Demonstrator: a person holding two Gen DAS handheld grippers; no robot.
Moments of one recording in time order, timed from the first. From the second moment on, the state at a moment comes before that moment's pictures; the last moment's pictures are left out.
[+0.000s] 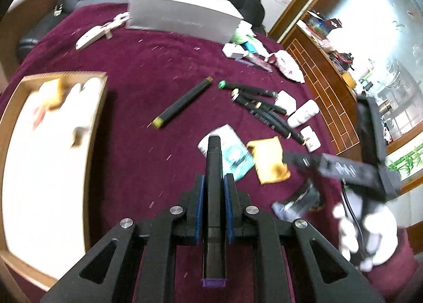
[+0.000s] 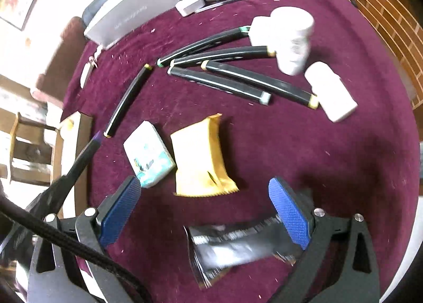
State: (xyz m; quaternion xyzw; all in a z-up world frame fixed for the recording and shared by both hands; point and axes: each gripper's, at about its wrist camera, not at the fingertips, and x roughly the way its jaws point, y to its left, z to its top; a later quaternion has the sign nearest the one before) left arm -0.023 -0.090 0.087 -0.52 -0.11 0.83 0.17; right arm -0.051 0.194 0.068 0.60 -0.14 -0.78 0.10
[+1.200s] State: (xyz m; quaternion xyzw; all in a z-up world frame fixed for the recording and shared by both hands) left arm 0.020 -0.098 0.046 -0.53 -0.13 0.82 0.16; right arm -0.013 0.176 0.083 0.61 -0.18 -0.76 0.16
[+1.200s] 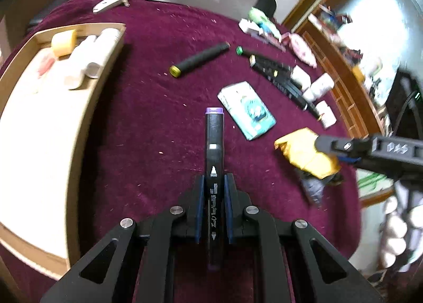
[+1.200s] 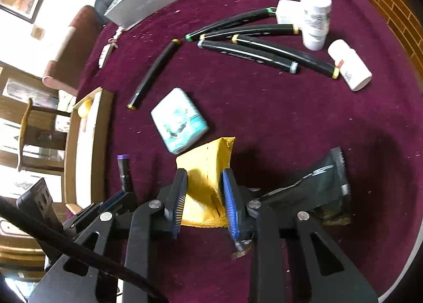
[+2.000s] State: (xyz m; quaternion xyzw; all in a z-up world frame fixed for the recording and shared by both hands) left arm 0.006 -0.318 0.106 -0.46 -0.19 0.86 0.06; right arm -0.028 -0.014 0.113 0.61 -0.20 -0.71 0.30
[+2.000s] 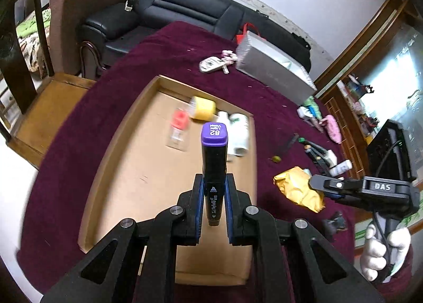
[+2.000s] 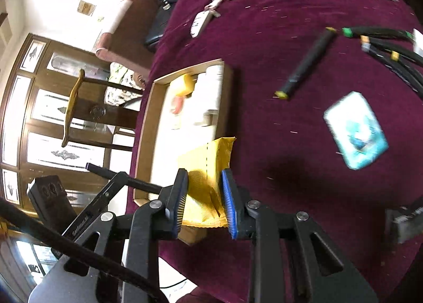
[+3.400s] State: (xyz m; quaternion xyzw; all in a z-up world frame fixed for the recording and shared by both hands) left arm -0.138 -0.369 0.027 -0.56 -0.12 0.82 0.04; right arm -0.058 -0.158 0.051 0.64 -0.10 -0.72 0.26
